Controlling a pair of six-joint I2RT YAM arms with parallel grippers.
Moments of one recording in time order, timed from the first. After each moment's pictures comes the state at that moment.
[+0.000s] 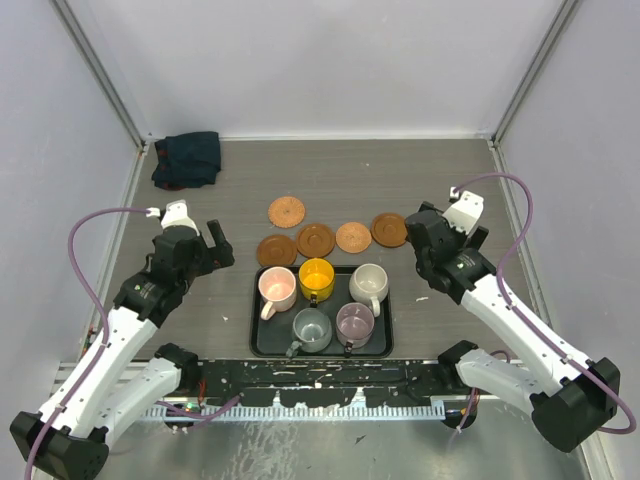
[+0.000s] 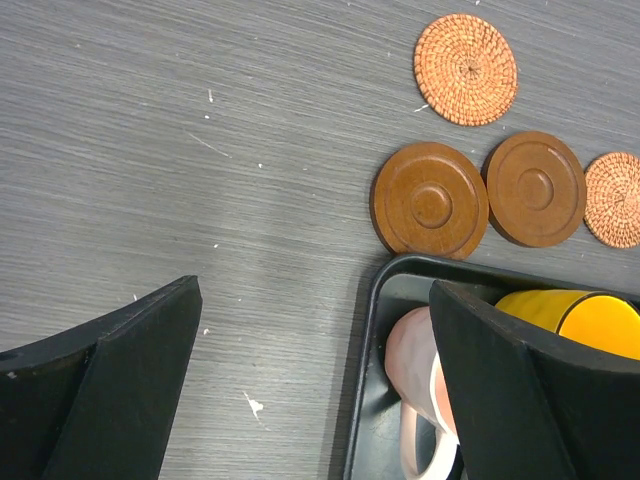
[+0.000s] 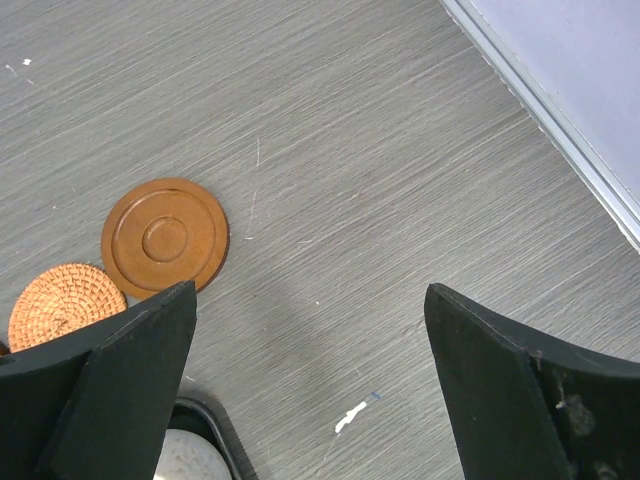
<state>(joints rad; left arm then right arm) -0.39 0.76 0.75 -0.59 -0.32 -0.52 0.53 0.97 0.84 -0.61 0.89 0.69</state>
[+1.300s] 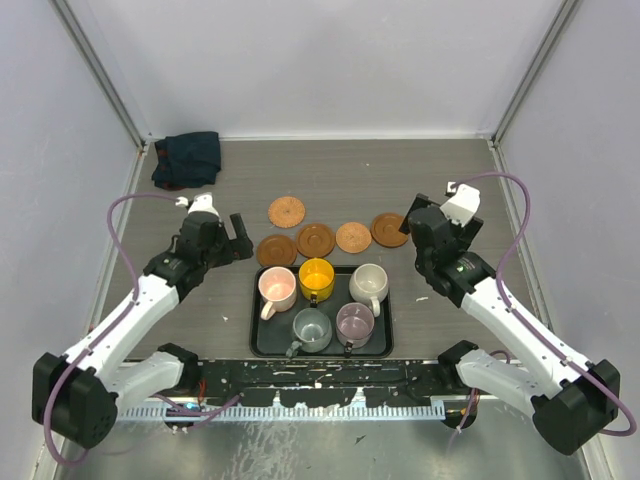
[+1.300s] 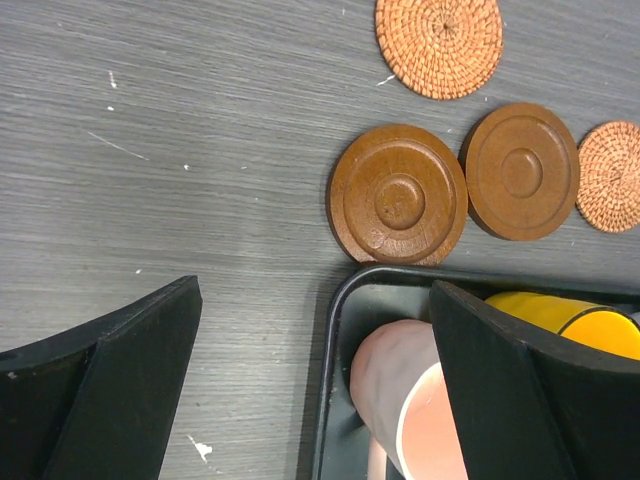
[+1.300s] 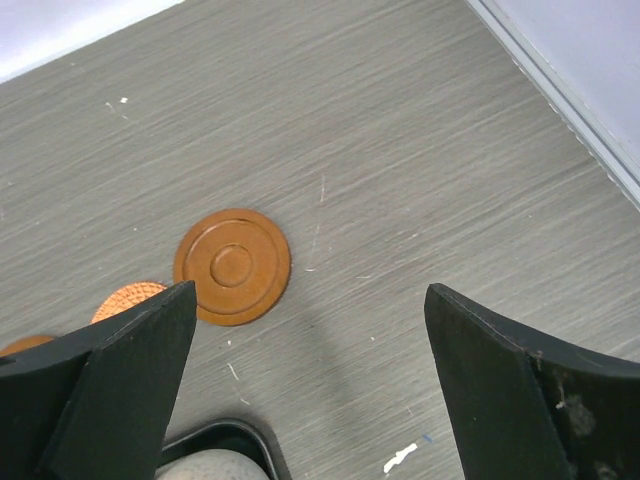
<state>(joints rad) -0.39 0.99 0.73 -0.41 -0.20 -0.54 0.53 0.96 0.80 -0.41 0.85 0.59</state>
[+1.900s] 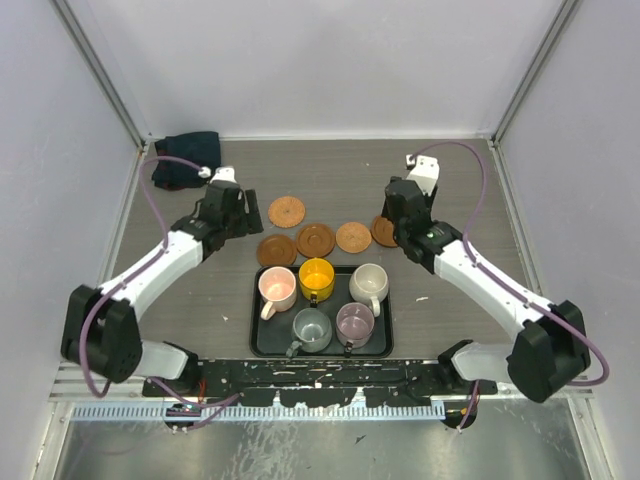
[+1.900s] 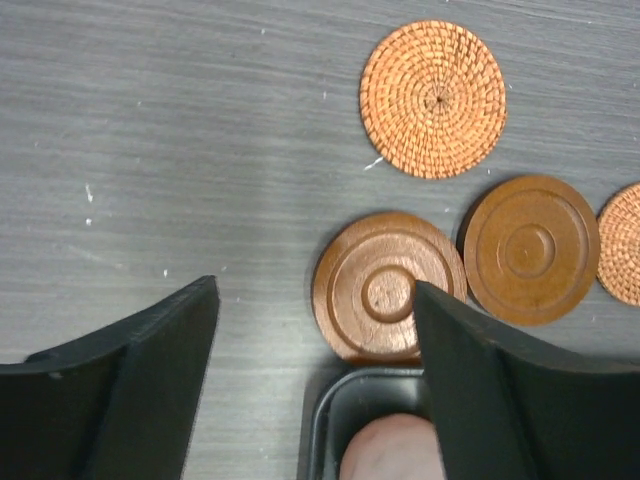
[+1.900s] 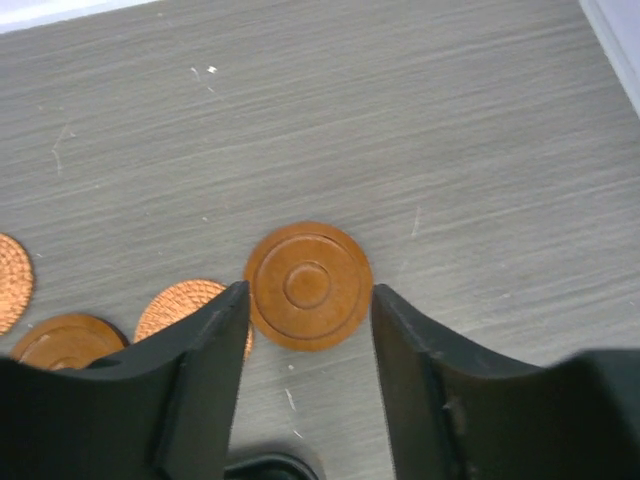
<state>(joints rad) -0.39 1.33 0.94 -0.32 -0.23 -0.45 0.53 1.24 0.93 -0.21 0.68 0.40</state>
